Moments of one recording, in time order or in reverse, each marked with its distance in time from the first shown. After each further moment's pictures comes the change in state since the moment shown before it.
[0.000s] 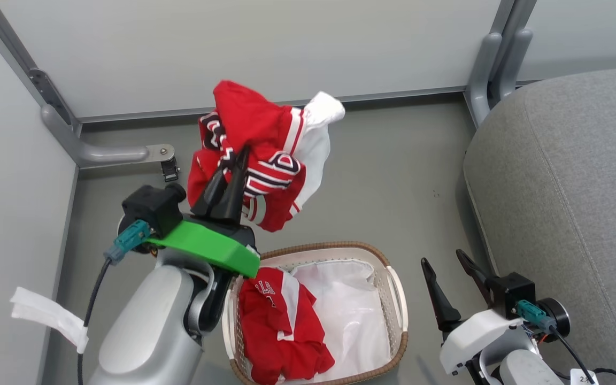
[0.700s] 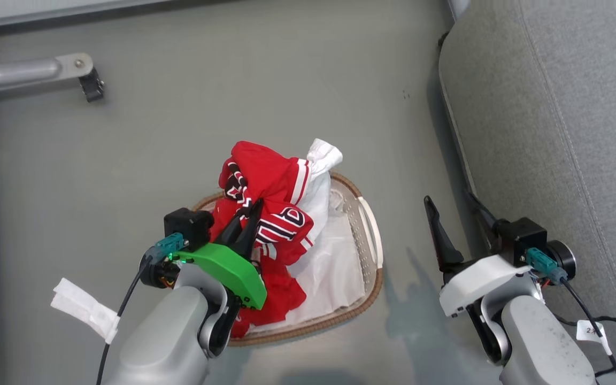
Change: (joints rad) left arm -0.097 0.007 -0.225 0.344 -0.152 0.000 0.000; right arm -0.149 0.000 -0.028 -0.025 -0.006 0.000 0.000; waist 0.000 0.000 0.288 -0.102
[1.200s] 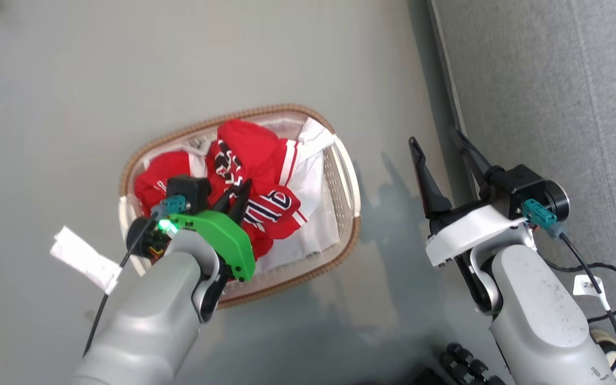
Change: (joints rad) left arm -0.214 -0.005 -0.200 0.263 -0.121 0.000 0.001; right arm -0.140 0.000 0.045 -0.051 0.009 0.000 0.000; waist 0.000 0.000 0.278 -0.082
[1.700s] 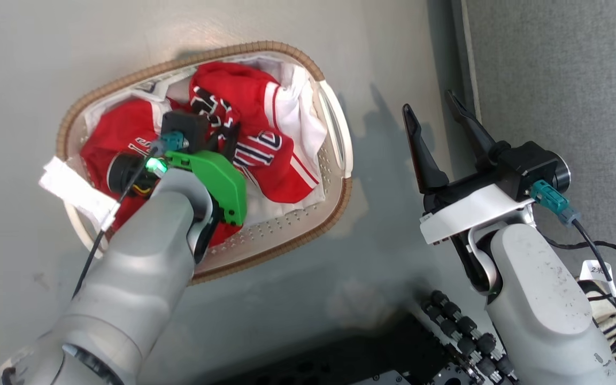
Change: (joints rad) left arm -0.227 -0.043 -0.093 0.180 -0.007 0.000 0.006; right arm -0.042 -0.001 0.023 -0.096 0.035 0.000 0.000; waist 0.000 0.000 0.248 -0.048
